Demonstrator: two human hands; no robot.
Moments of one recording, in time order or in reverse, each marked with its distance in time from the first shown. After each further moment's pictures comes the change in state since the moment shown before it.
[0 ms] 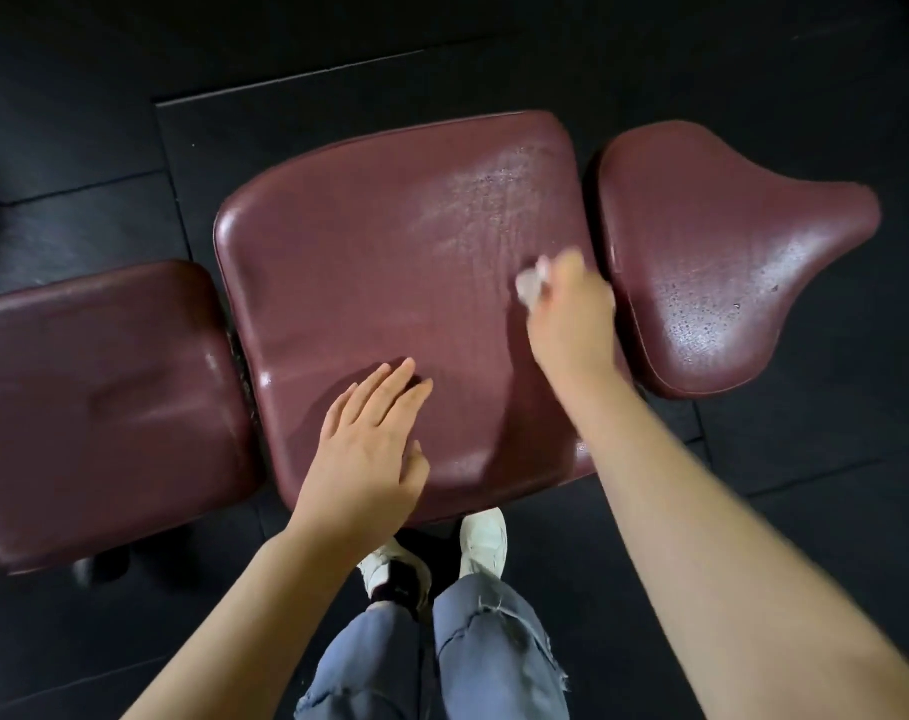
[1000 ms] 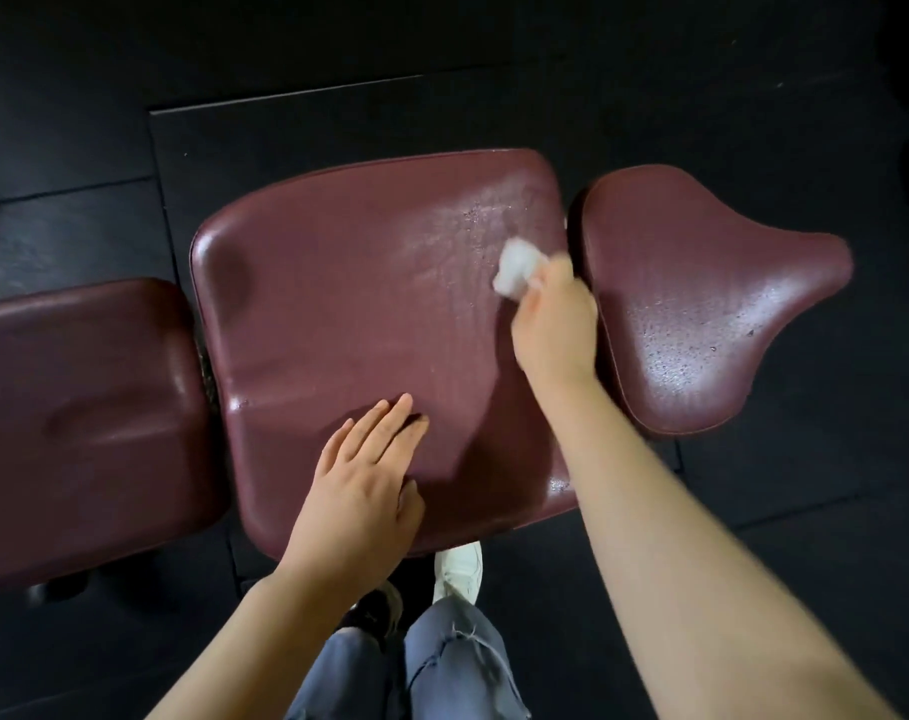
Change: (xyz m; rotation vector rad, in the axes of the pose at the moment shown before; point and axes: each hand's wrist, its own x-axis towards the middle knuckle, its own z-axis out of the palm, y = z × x) left_hand 0.005 0.021 0.010 0.061 -0.042 -0.026; right_hand 0.036 0.015 0.011 0.004 -0.058 0.099
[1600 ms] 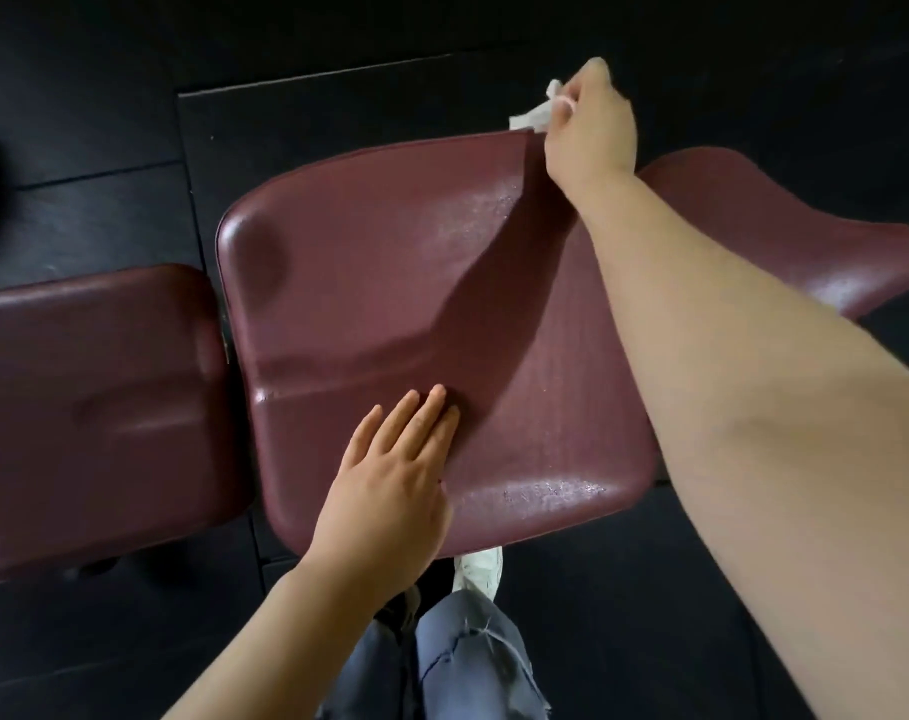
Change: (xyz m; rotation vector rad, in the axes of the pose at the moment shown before) left_hand 0.006 0.004 -0.009 0.234 -0.055 0.061; right_hand 0.150 -0.055 0.001 0.063 0.070 -0.076
